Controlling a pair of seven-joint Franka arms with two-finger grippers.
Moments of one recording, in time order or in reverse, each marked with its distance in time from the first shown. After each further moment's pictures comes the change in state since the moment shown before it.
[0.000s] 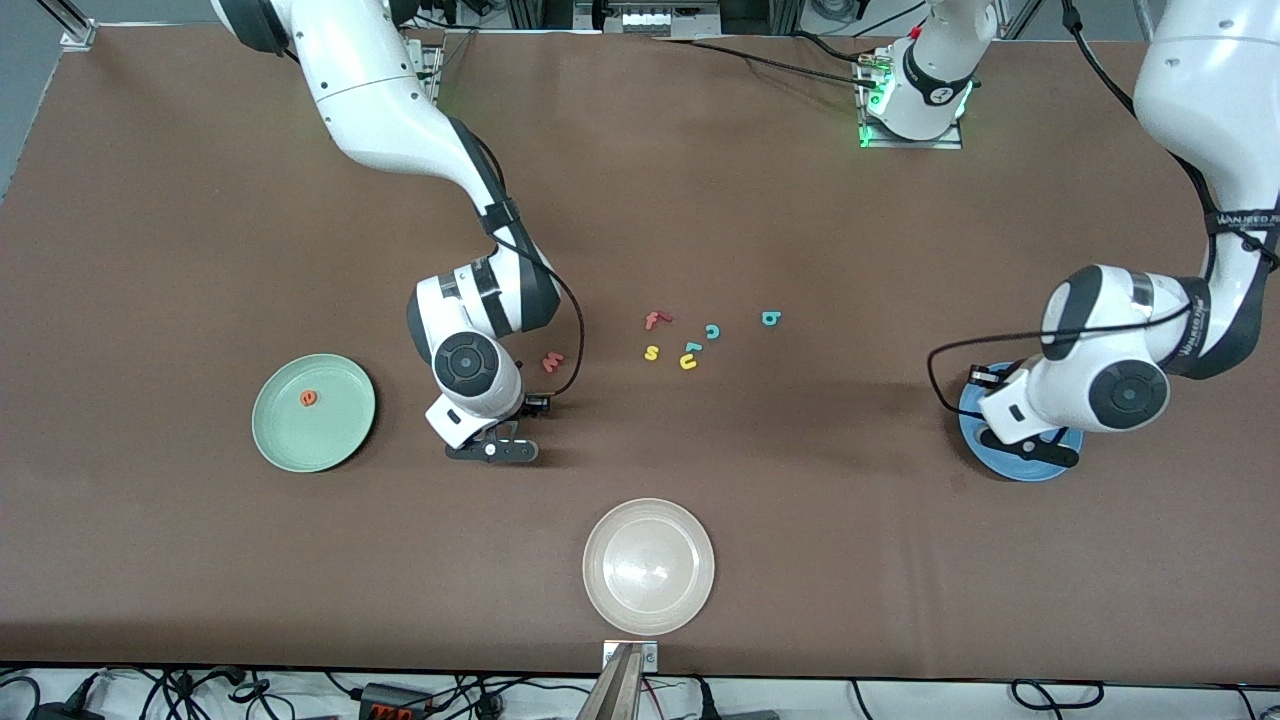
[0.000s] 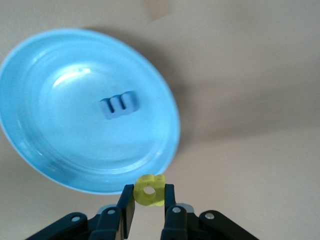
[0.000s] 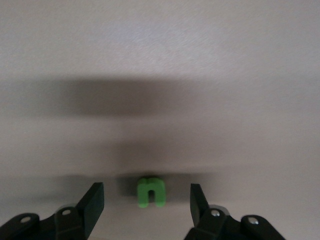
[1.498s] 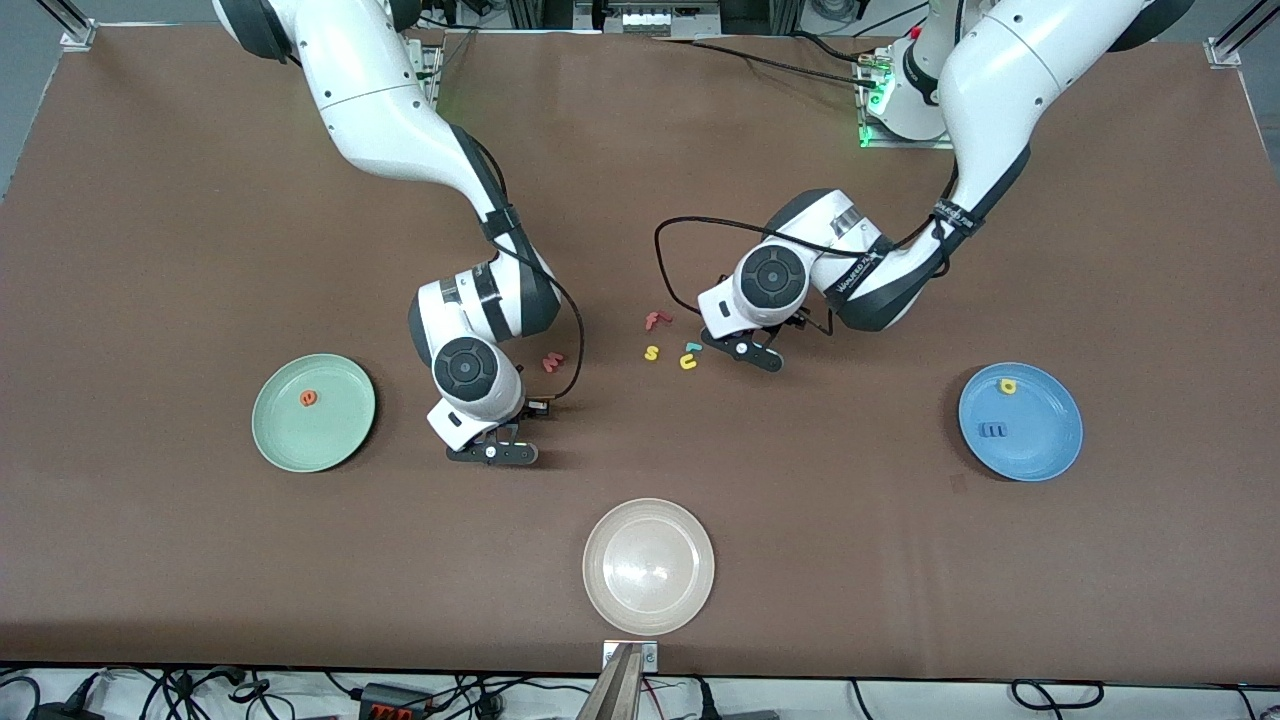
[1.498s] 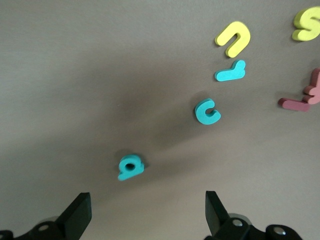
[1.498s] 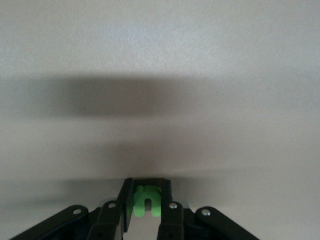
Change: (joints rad) left arm -0.289 0.058 -0.333 -0.162 0.014 0.138 -0.431; right arm -0.008 0.015 -0.005 0.011 0.005 0.008 0.000
